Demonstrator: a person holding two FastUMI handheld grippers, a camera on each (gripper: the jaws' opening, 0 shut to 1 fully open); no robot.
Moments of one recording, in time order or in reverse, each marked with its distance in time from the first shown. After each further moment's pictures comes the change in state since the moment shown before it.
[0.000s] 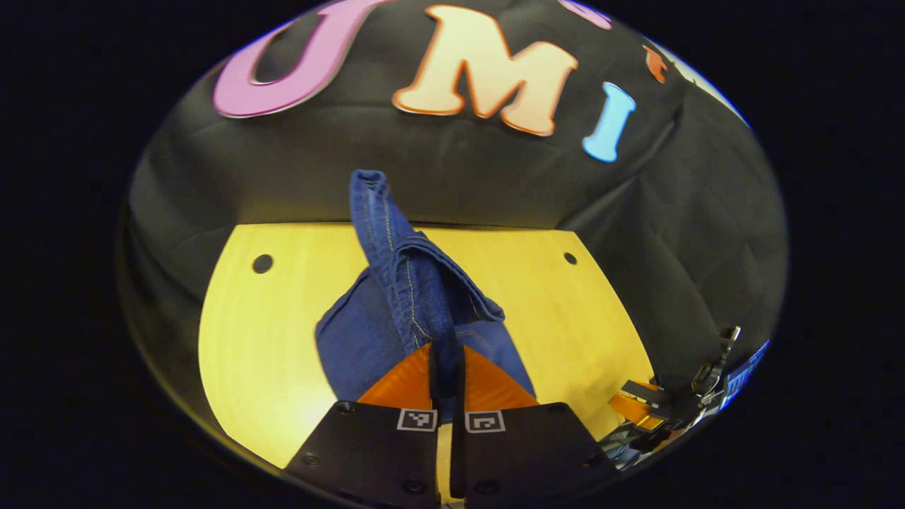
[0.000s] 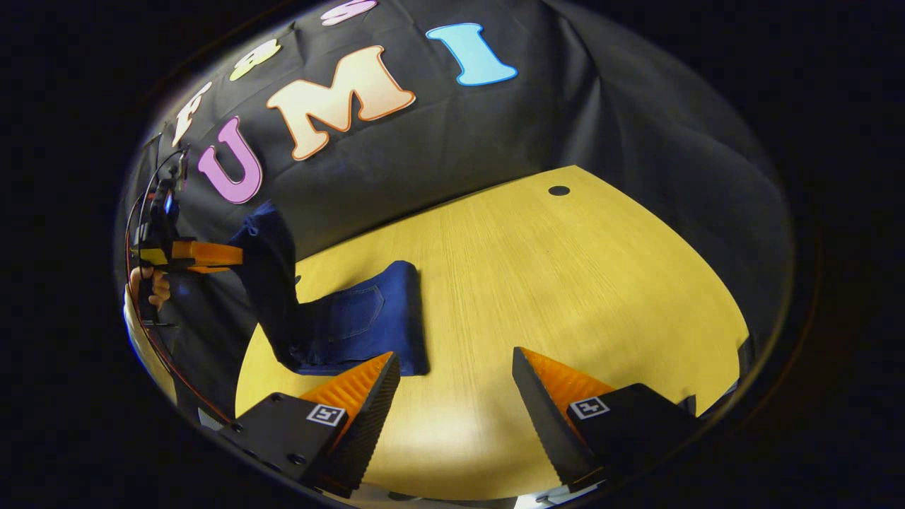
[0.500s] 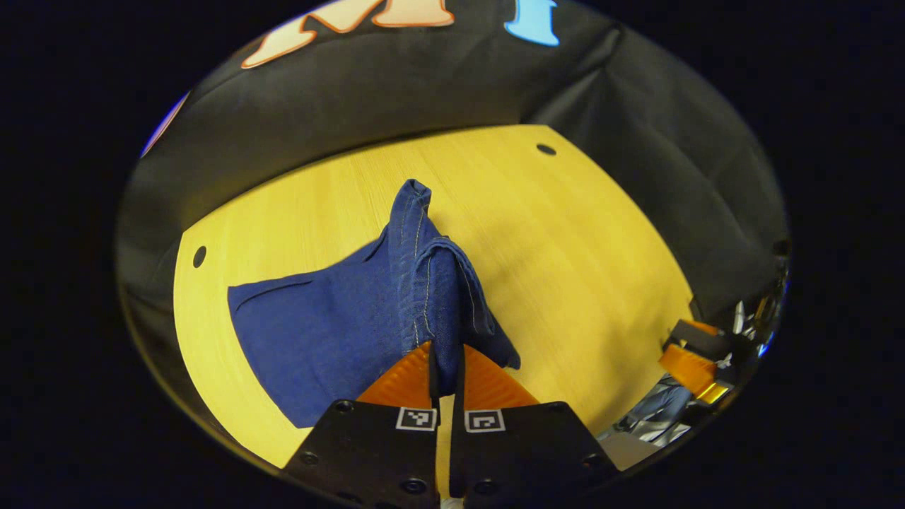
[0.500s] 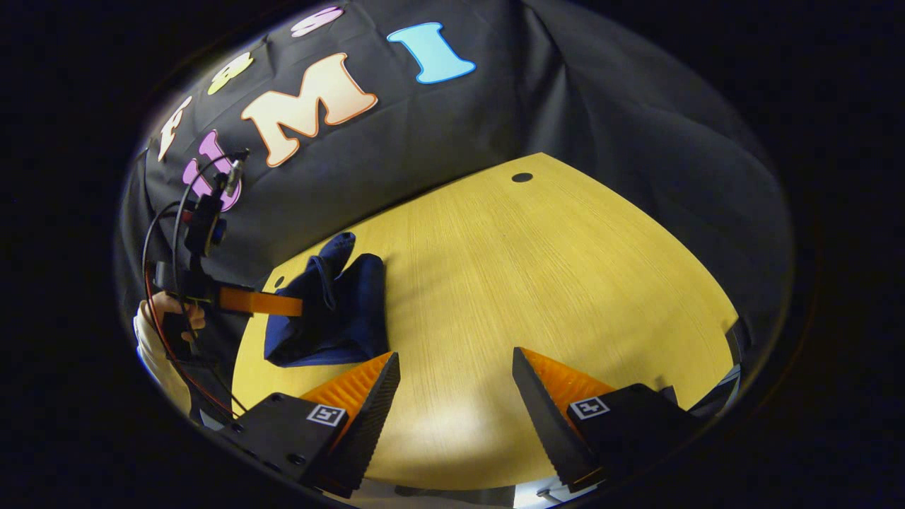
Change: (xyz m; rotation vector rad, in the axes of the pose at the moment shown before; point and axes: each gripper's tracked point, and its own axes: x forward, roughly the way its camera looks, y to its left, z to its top) left arm 0.102 -0.060 -0.126 0.225 0.299 0.083; right arm -0.019 -0.058 -0.022 0.054 0.028 -0.050
